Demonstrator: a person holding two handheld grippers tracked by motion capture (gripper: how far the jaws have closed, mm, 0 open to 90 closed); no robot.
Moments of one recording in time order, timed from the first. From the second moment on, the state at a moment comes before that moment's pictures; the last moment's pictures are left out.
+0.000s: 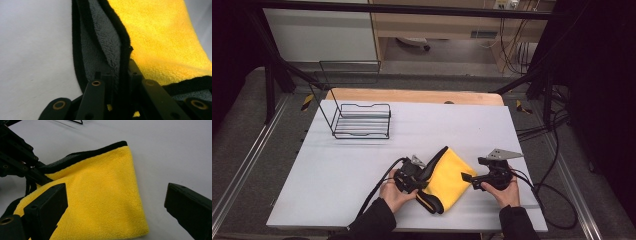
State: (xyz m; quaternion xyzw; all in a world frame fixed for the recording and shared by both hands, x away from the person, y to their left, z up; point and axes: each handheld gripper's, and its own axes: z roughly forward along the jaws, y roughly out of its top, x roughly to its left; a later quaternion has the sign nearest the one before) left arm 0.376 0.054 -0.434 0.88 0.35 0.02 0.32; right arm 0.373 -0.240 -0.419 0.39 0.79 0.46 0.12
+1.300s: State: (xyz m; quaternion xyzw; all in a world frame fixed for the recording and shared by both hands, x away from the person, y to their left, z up) left arm 0.360 0.216 -0.404 0.83 0.39 0.14 0.37; right arm 0.454 -0.144 -0.447 0.38 0.84 0.38 0.05
